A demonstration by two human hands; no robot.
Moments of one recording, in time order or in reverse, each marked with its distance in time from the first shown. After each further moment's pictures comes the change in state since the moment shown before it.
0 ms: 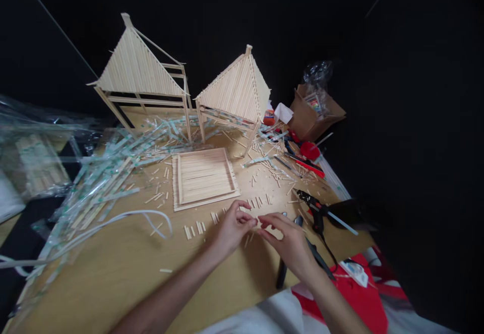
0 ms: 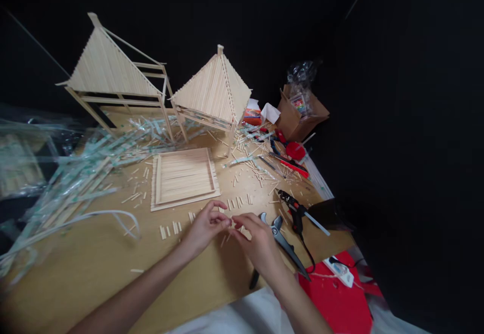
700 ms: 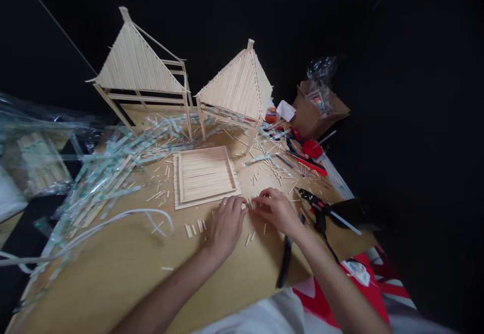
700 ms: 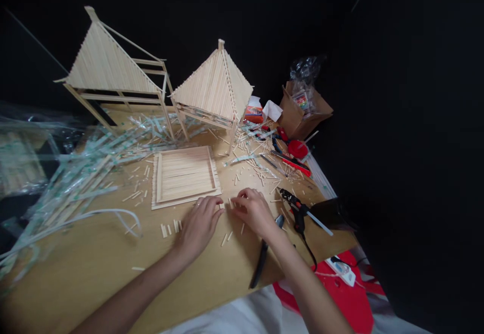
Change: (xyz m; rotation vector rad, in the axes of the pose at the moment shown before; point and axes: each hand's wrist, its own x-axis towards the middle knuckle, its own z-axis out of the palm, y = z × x) left_hand -0.003 0.009 -0.013 1.092 0.204 0.370; right_hand 0.054 0.040 0.003 -0.338 -0.134 -0.167
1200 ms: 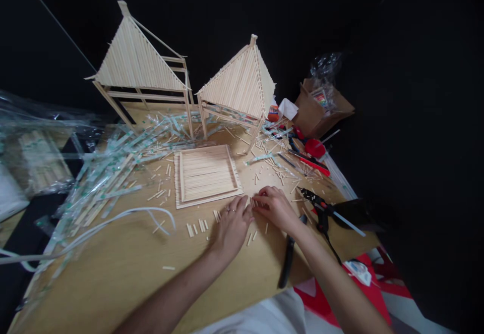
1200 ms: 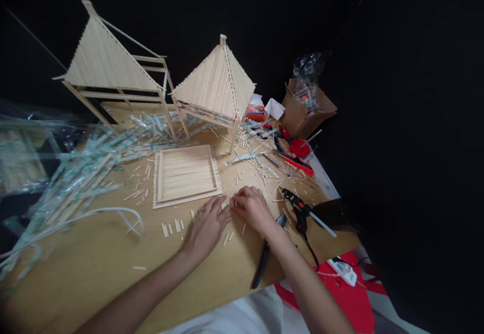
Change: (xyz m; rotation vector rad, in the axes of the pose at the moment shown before) left_hand -0.003 -0.006 0.024 0.420 -0.095 0.191; right_hand 0.008 0.010 0.013 -0.098 -0.064 -0.033
